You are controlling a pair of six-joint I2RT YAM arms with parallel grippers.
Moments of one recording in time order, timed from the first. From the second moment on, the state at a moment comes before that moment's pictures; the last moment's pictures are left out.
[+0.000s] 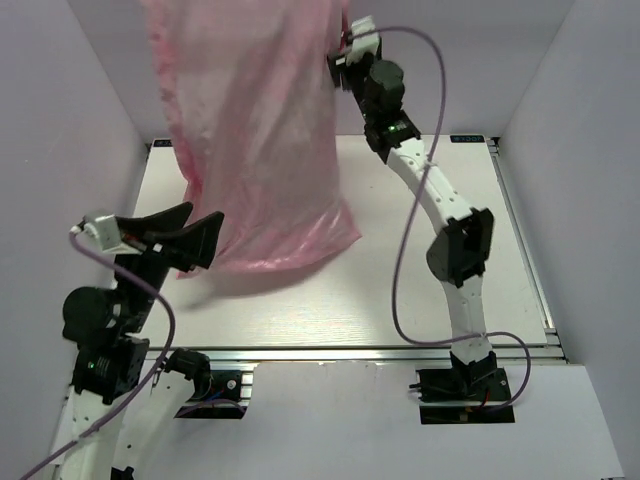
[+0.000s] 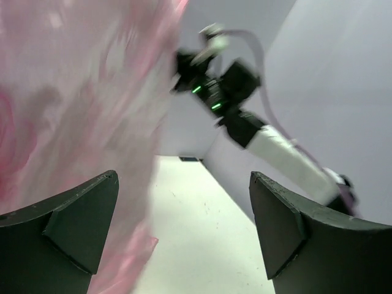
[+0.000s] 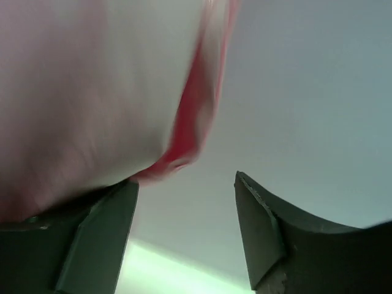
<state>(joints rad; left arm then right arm) -0.30 0.40 0.97 -0.17 0.12 -0.51 0.53 2.16 2.32 0.16 0.11 -0.22</state>
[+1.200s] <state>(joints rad) -0.30 0.64 0.92 -0.20 0.06 -0.56 0.36 1.58 1.46 -0.52 -0.48 -0.20</state>
